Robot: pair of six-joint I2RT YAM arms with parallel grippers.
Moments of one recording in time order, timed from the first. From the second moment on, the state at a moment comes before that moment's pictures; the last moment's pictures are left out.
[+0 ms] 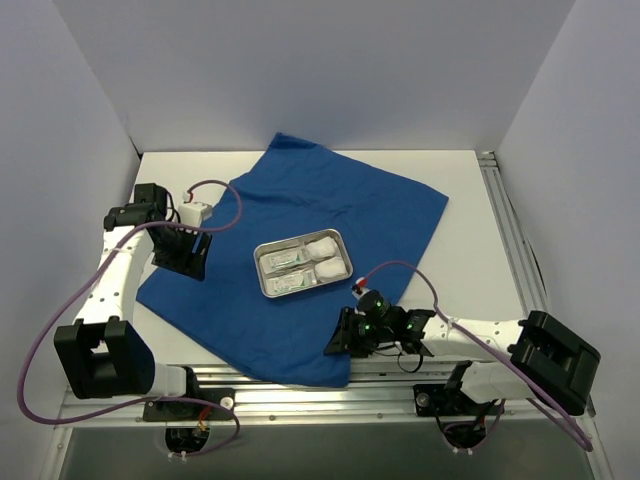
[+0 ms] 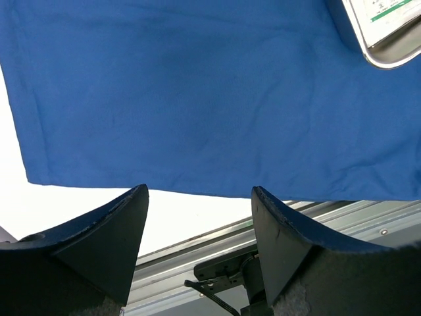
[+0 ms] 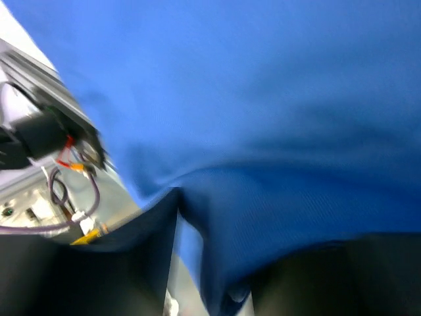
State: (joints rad) left arm 0.06 1.40 1.27 -1.14 0.21 0.40; right arm 0.96 1.26 0.36 0.05 -0.27 1.13
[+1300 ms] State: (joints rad) left arm -0.14 1.77 1.58 -0.95 0.21 0.38; right arm 0.56 1.84 1.14 0.08 -0.26 0.97
